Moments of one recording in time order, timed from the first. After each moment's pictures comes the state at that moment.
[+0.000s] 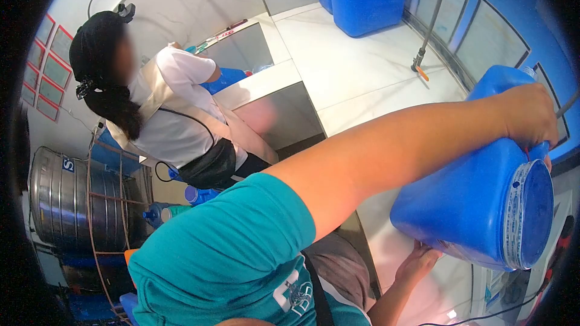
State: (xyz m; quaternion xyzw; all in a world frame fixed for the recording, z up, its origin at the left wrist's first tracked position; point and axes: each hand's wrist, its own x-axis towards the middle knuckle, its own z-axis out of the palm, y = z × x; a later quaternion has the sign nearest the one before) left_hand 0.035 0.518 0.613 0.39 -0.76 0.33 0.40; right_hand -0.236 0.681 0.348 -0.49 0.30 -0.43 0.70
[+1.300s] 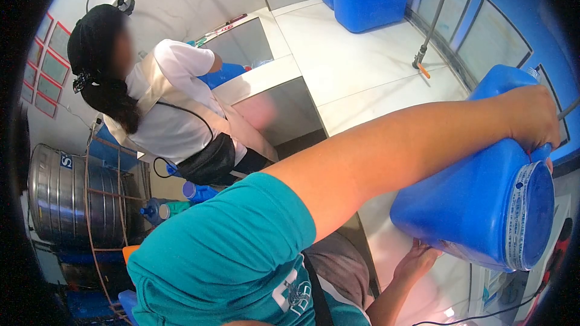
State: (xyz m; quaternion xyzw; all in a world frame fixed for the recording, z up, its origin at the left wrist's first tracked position) left_hand 0.032 0.516 0.612 0.41 -0.77 0.31 0.39; right_hand -0.238 0.683 0.346 -0.47 0.31 -0.43 0.70
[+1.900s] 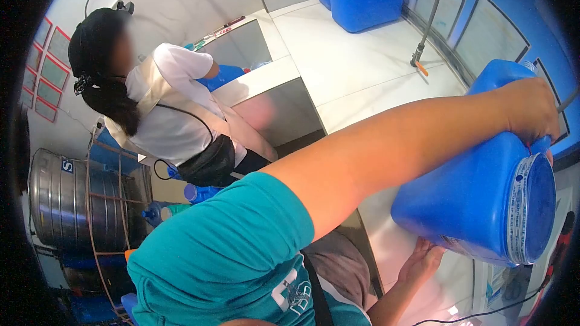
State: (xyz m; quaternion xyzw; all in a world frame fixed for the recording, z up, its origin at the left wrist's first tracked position) left_hand 0.032 0.518 0.614 0.39 -0.76 0.33 0.40; right_hand -0.249 0.680 0.358 -0.41 0.30 -0.44 0.74
